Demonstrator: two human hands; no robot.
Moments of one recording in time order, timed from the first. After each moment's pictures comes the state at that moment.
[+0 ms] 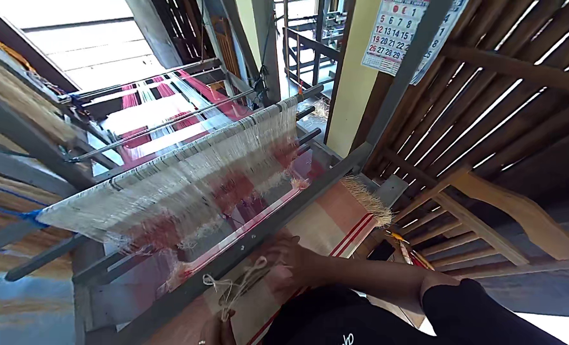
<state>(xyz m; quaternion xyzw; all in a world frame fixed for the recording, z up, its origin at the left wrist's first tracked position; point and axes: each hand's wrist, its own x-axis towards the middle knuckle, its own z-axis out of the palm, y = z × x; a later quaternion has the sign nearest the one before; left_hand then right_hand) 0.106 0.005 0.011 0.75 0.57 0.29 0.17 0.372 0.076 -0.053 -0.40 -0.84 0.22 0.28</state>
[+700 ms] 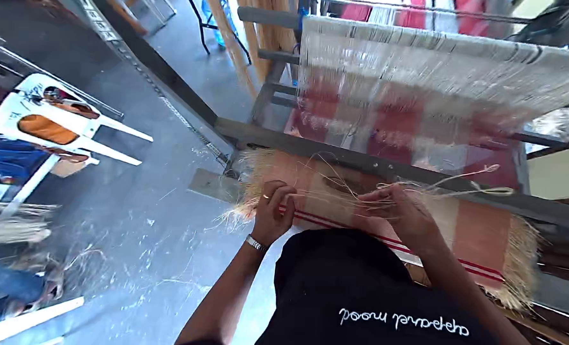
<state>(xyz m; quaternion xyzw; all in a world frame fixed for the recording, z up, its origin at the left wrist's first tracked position) 0.022 -0.041 -0.053 0.63 0.61 0.48 0.06 0.326 0.074 0.025 -0.29 -0.55 0.71 0.34</state>
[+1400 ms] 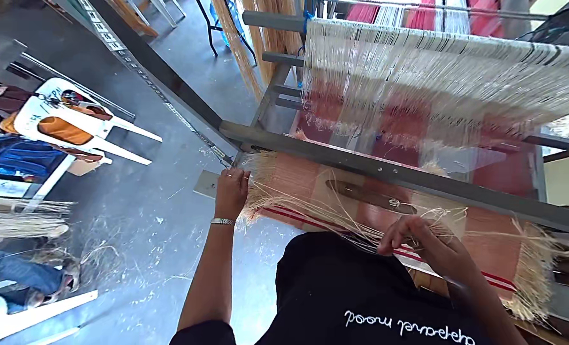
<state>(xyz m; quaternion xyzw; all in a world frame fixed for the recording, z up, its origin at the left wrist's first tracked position) -0.101 -0.035 -0.058 0.56 0.79 0.25 0.01 0.354 0.065 0.046 -0.16 -0.61 0.72 0.30</state>
